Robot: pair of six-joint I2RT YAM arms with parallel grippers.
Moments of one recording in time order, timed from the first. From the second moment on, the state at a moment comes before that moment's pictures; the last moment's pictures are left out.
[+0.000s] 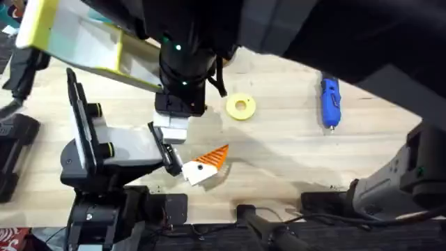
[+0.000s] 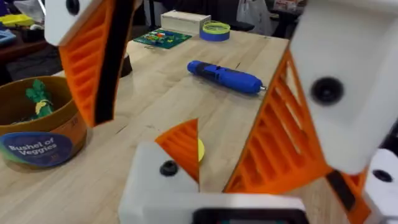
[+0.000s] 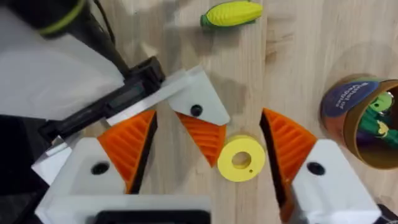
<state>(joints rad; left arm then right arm) -0.01 0.01 0.01 -0.11 1.10 0.07 1.07 1.91 2.01 -1.32 -0.03 -0.44</state>
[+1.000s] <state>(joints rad) -0.01 0.01 0.01 -0.11 1.10 0.07 0.90 1.68 2.01 -1.32 -0.06 -0.44</state>
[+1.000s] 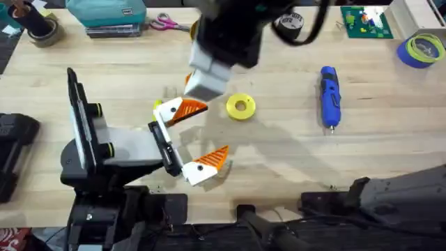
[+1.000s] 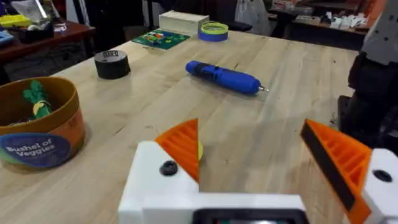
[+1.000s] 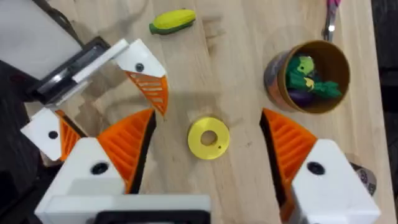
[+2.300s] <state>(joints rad) -0.01 0.01 0.01 -0.12 1.10 0.07 0.19 1.25 1.01 -0.95 -1.18 -1.08</state>
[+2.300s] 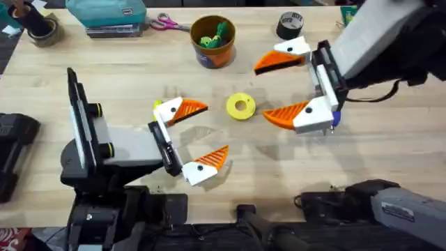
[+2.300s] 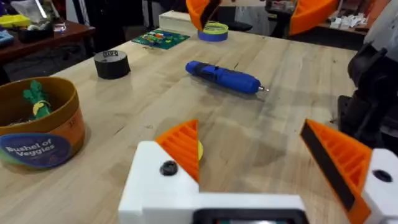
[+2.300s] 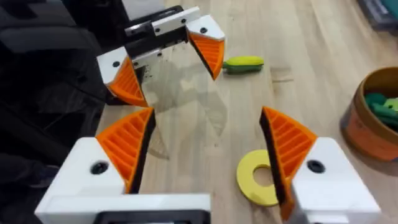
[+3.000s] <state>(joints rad) -0.01 0.01 0.01 -0.12 1.10 0.07 0.18 1.25 1.00 -0.90 -1.05 -1.14</state>
